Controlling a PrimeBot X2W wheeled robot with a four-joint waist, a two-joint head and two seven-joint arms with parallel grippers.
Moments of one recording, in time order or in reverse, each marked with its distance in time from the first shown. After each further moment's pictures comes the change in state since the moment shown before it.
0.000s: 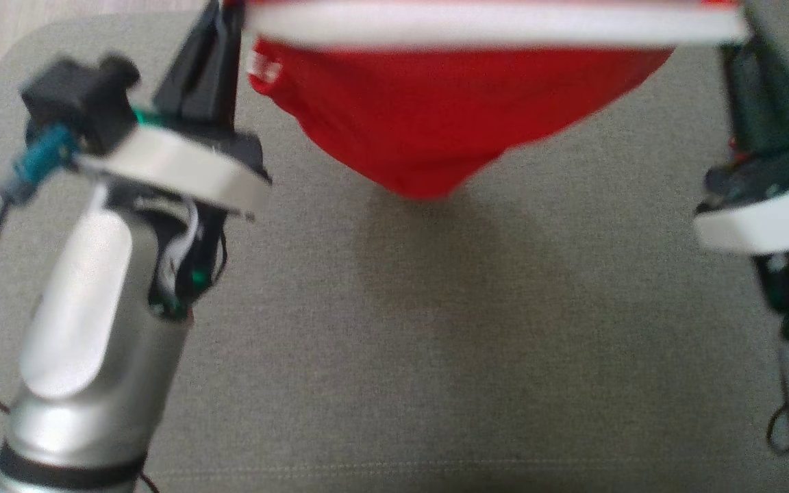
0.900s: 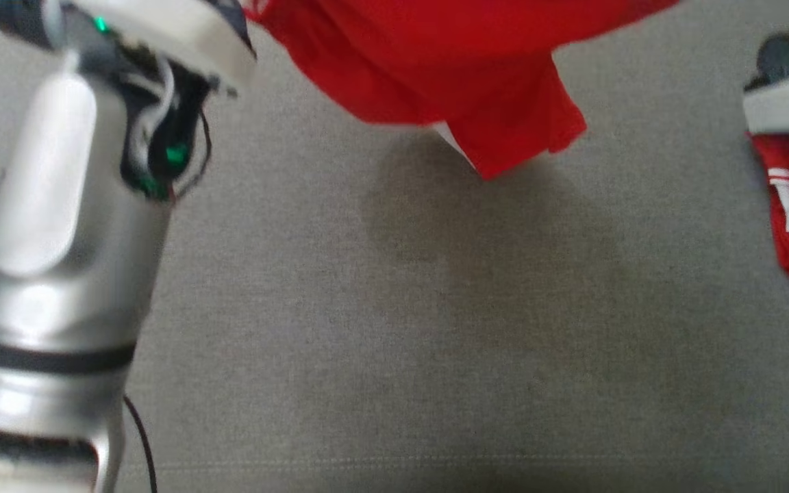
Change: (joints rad) left arm -0.300 -0.027 0.013 0.226 -0.054 -0.033 0.099; right arm -0.274 -0.038 0.000 0.065 0.048 0.000 0.093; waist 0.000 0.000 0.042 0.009
